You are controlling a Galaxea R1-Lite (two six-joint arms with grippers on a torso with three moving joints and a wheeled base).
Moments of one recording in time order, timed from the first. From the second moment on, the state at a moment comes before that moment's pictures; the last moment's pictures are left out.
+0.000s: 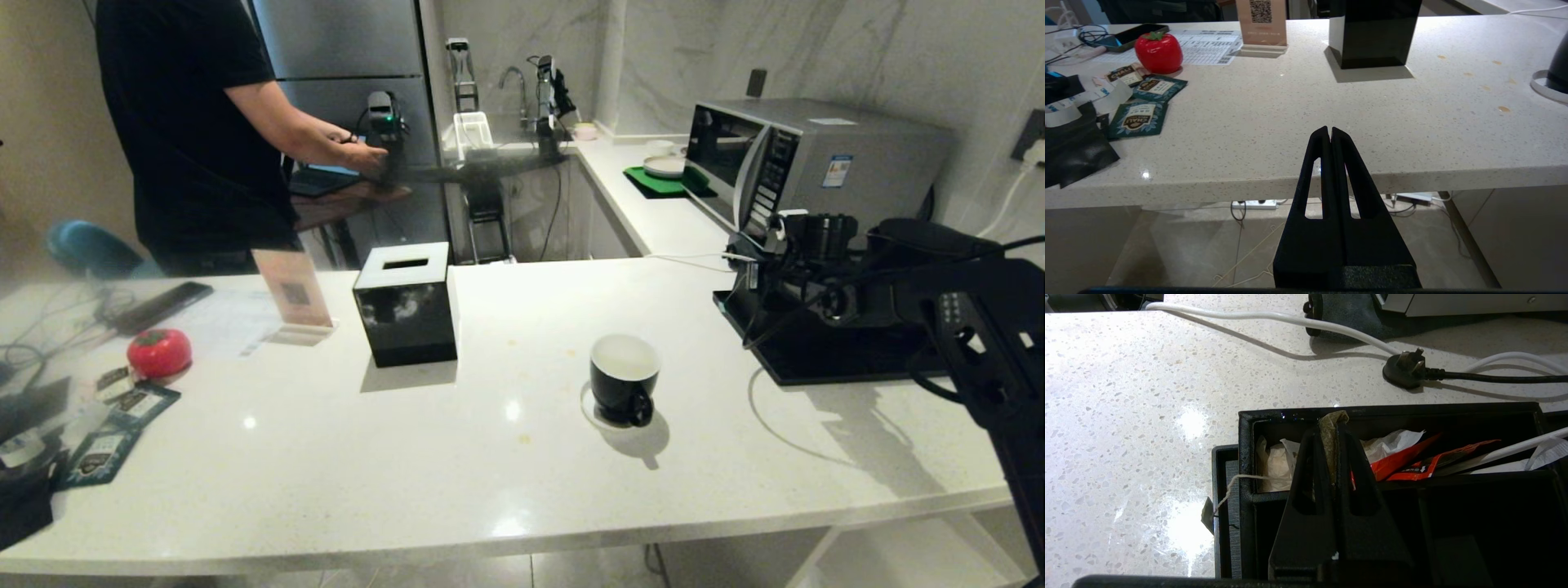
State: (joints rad) left arm 0.00 0.00 0.00 -0.01 0.02 -0.01; right arm -0.03 2.52 -1.96 -0.31 -0.17 -0.07
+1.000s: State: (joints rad) left arm 0.00 0.00 0.00 -0.01 0.02 -0.01; right arm -0.02 2.47 -1.95 -0.31 -0.17 -0.07
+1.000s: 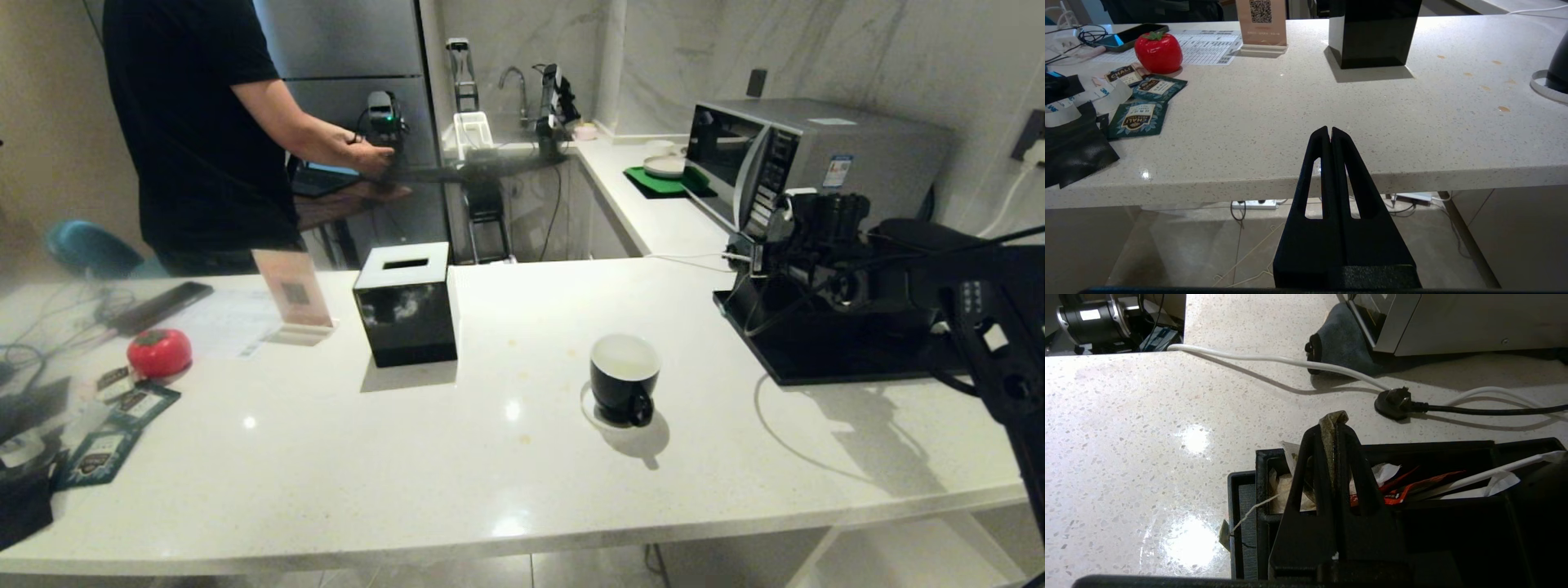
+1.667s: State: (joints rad) left arm 0.00 0.00 0.00 -0.01 0.02 -0.01; right arm -0.01 2.41 -1.93 -0.31 -0.17 -0.07
